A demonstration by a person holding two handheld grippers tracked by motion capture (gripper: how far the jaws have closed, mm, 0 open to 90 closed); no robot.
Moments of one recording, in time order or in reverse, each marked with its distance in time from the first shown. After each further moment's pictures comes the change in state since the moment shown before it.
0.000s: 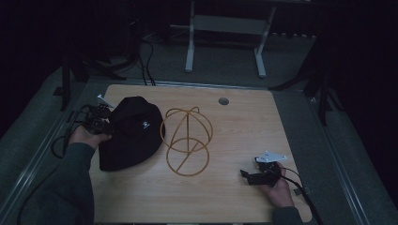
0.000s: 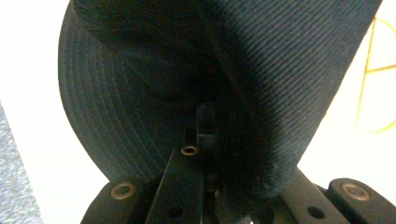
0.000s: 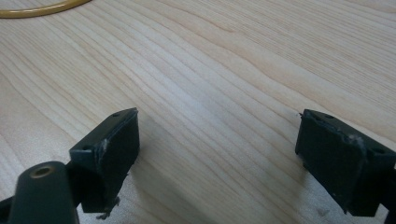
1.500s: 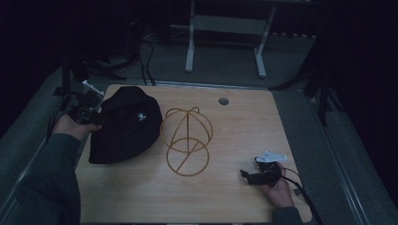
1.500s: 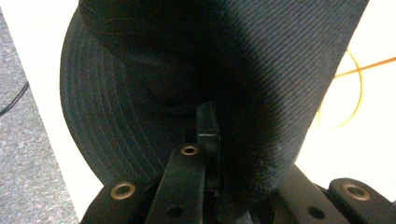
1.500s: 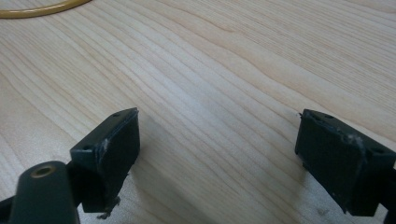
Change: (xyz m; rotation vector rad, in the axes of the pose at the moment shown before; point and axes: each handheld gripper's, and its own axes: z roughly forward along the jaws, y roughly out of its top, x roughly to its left) left arm -0.002 0.010 -0.057 -0.045 -0.017 0.035; right arm 0.000 0.000 0.000 0.000 -0.001 0.001
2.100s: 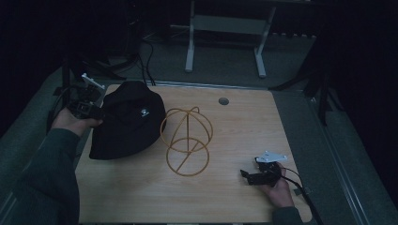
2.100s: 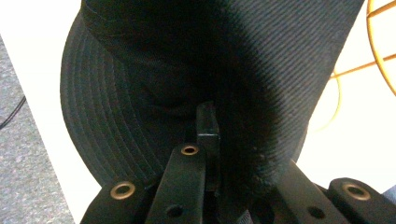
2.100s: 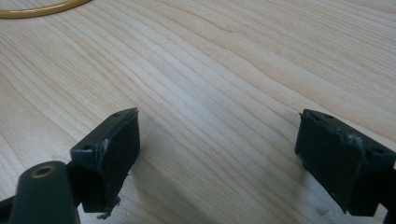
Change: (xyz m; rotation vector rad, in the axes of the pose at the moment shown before) left arm -0.011 0.010 -0.016 -0.027 -0.025 0.037; right arm 0.000 0.000 0.000 0.000 -0.001 0.001
